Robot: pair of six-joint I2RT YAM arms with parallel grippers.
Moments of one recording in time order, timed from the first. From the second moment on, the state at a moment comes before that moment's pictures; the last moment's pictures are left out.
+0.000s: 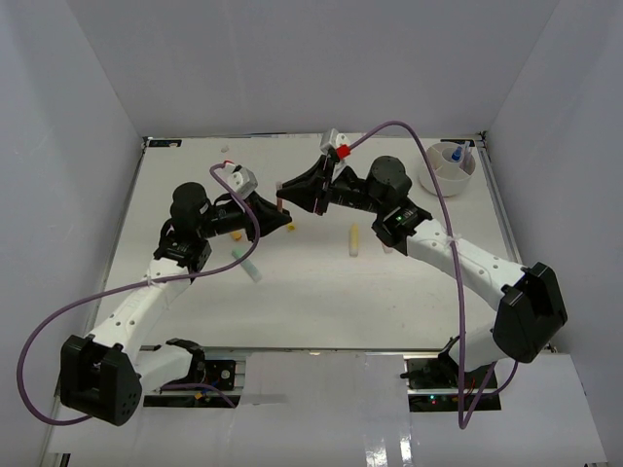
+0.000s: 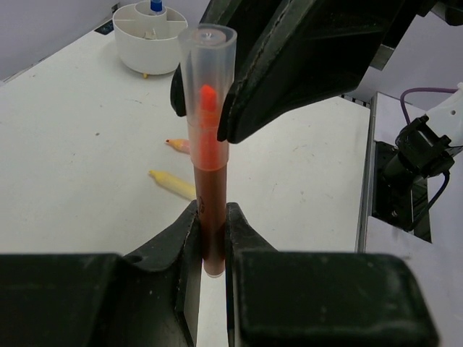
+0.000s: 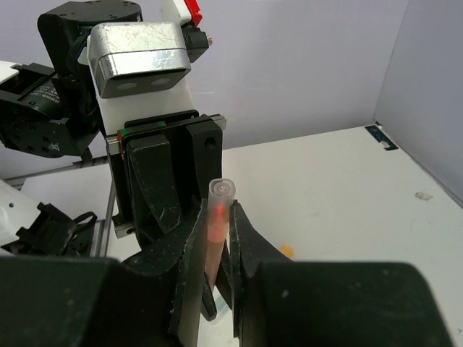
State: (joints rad) left arm -0.32 1.11 0.84 0.25 0.90 -0.11; right arm 0.75 1.46 1.16 0.47 -0.64 0.15
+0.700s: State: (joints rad) left arm -0.31 1.02 0.67 0.26 0.85 -0.07; right arm 0.77 1.49 1.17 0.36 -0.71 0.18
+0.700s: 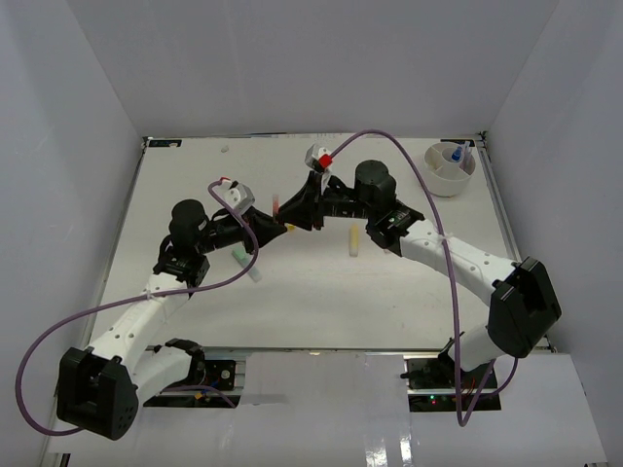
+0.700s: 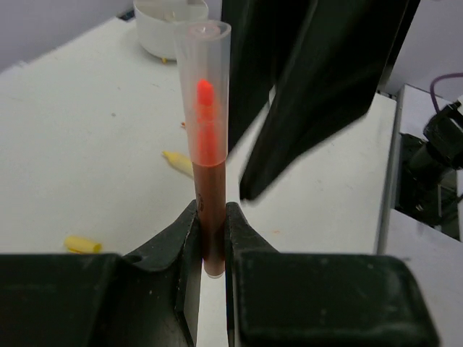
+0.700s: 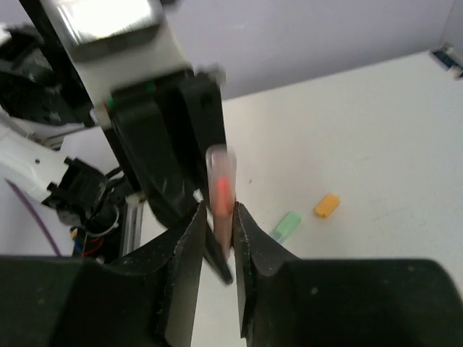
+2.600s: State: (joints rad) left arm -0.31 1.06 0.77 0.35 0.81 -0.13; right arm 0.78 1.57 1.49 0.20 -0.53 0.10
